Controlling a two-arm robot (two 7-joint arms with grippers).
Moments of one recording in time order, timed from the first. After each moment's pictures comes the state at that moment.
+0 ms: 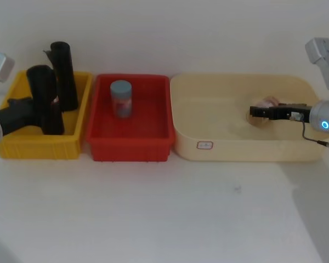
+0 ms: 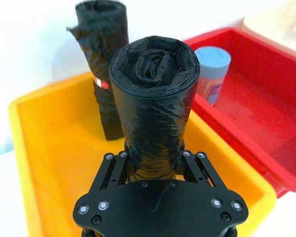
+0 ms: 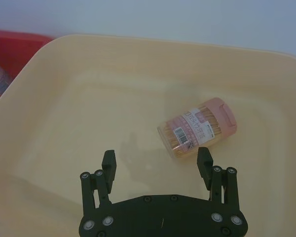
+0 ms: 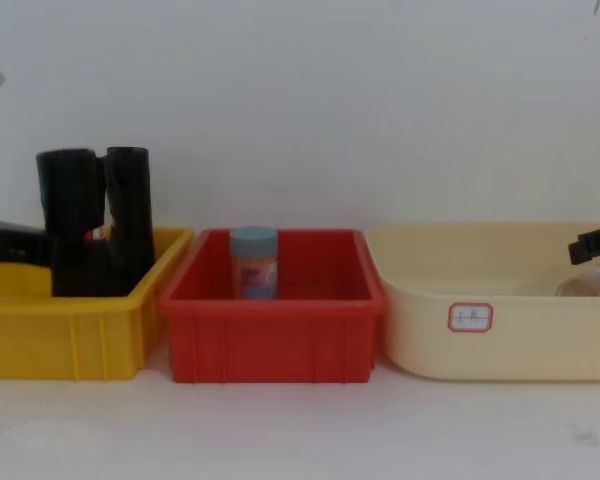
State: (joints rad) left arm -0.57 0.47 0.33 -1.18 -0.41 0.24 -0.50; right arm 0.66 0.45 -0.31 -1.20 0.50 0.73 0.32
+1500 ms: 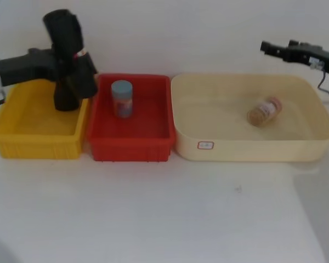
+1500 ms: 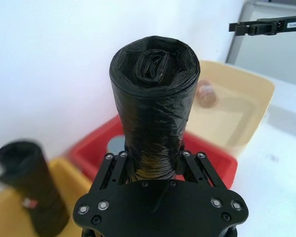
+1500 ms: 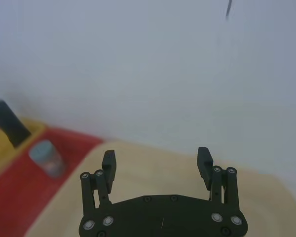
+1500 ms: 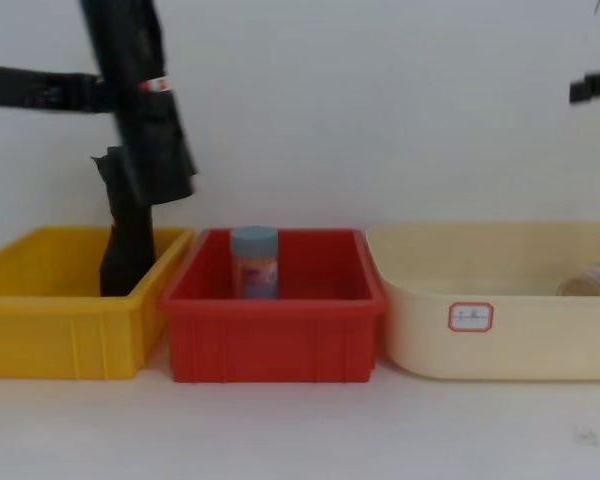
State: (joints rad) left arm -0.77 0.51 0.38 -1.16 -0.57 0.29 -0.86; right arm 0.74 0.46 -0.23 -1.21 0.57 0.55 0.42
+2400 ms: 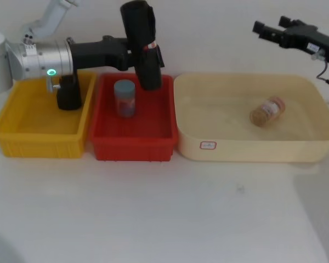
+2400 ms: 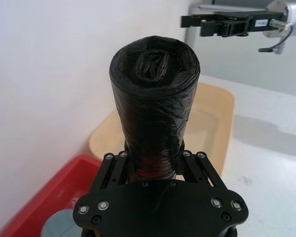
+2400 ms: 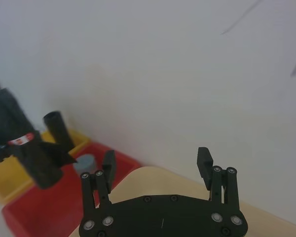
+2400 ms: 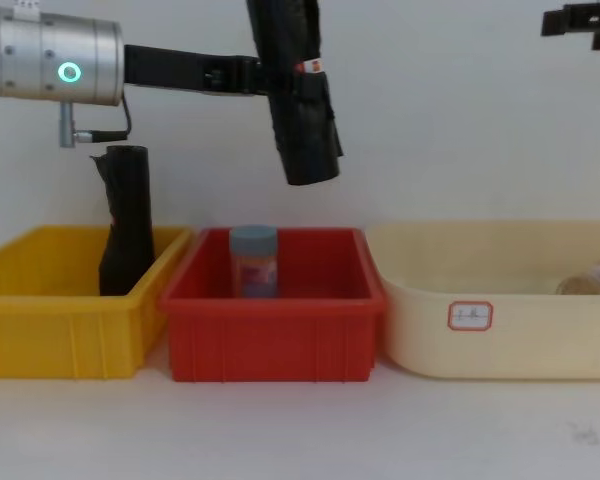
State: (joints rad) left arm -1.02 0.27 0.54 -0.83 -0.52 0.17 -1.00; right arm 0.74 0.48 -0.25 -1.24 0.61 0.41 0.56
